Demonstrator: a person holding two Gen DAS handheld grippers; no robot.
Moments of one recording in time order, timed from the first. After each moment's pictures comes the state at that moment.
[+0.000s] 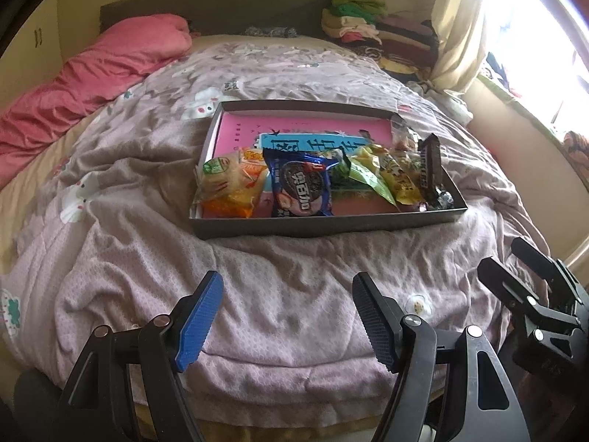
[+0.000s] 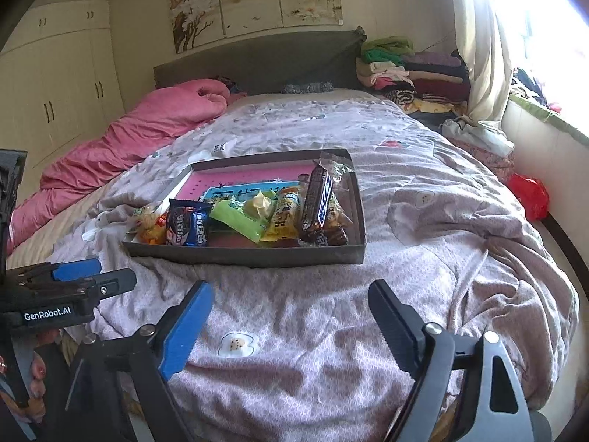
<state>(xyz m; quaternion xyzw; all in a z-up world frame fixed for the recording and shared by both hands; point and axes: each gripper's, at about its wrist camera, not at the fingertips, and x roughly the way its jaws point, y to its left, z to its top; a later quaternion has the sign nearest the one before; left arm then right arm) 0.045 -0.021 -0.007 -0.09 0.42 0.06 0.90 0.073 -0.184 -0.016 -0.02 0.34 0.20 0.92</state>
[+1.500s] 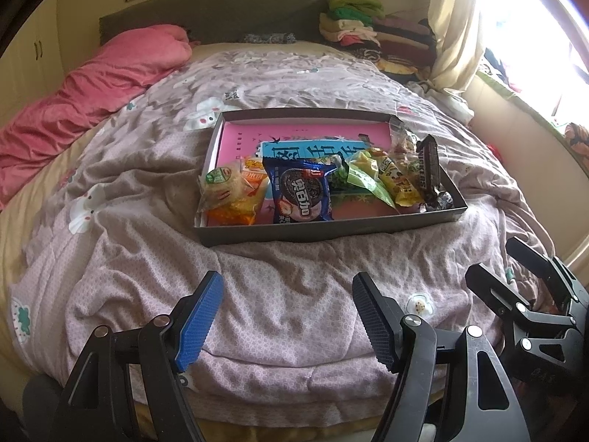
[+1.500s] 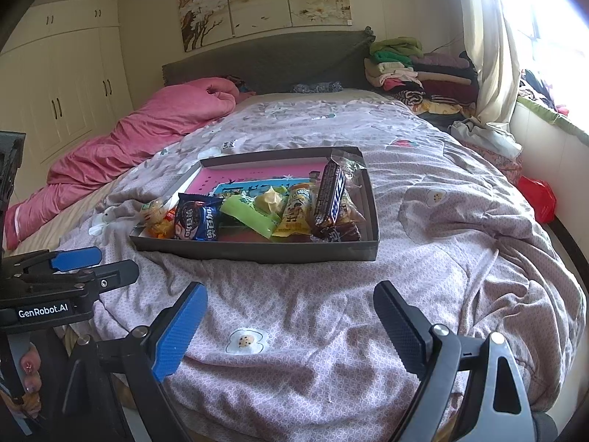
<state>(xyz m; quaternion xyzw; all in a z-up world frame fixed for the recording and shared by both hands) 0.042 -0.022 -0.002 -0.07 0.42 0.07 0.90 0.071 -0.178 -0.021 -0.03 0.33 0.22 0.92</state>
